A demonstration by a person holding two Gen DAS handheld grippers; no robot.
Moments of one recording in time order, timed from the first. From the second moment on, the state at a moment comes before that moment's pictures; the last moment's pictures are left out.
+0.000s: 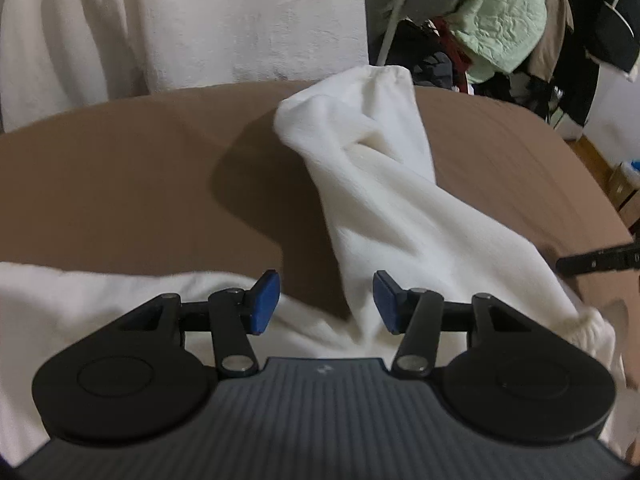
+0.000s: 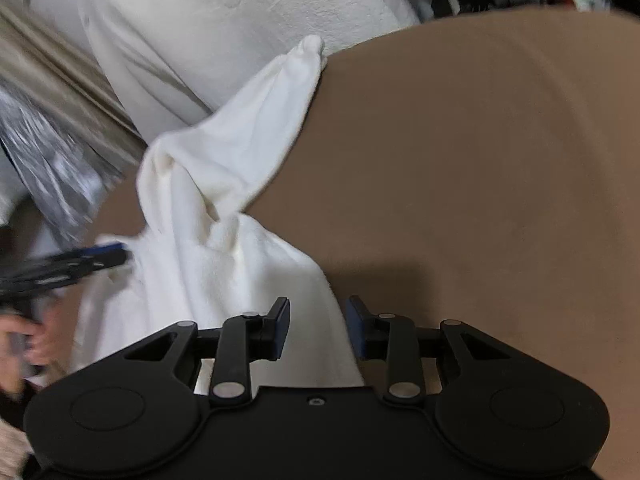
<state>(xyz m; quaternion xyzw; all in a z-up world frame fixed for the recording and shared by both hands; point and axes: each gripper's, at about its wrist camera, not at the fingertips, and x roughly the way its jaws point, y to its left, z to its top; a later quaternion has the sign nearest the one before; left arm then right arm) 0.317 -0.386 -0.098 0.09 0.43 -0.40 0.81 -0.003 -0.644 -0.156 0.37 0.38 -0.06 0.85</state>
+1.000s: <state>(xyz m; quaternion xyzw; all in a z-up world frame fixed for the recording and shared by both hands) 0.385 -0.247 -0.125 0.07 0.41 -0.16 0.89 -0.003 -0.601 -0.130 0.22 0.31 -0.22 0.90</state>
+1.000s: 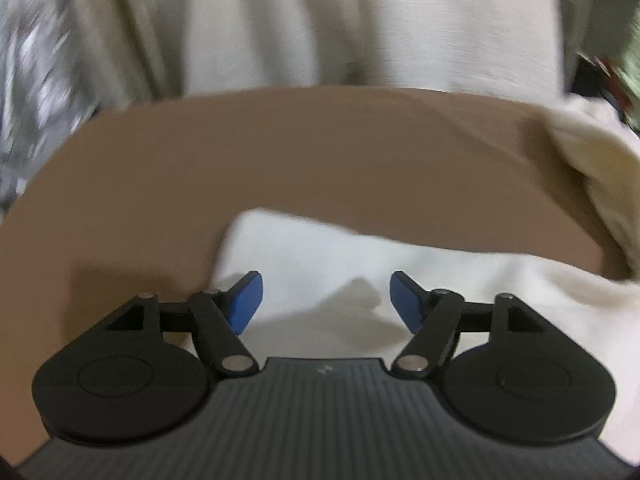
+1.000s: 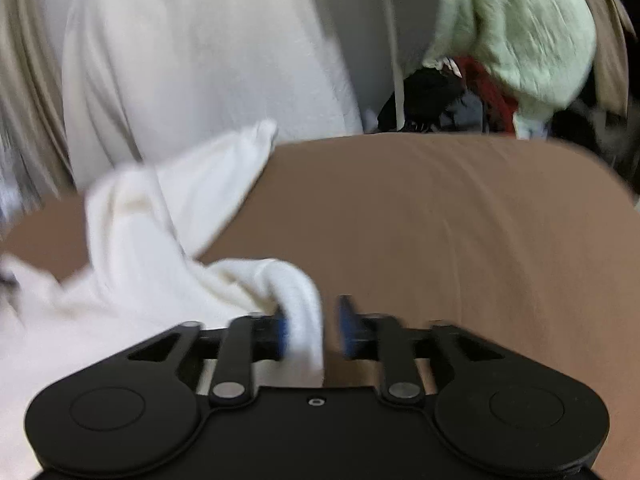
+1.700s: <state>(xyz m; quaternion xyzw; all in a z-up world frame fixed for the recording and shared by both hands) 0.403 -0.300 -0.136 0.17 0.40 -0.12 0.89 -0.116 -0.589 -0.176 0.30 0.36 -0.11 0.88</state>
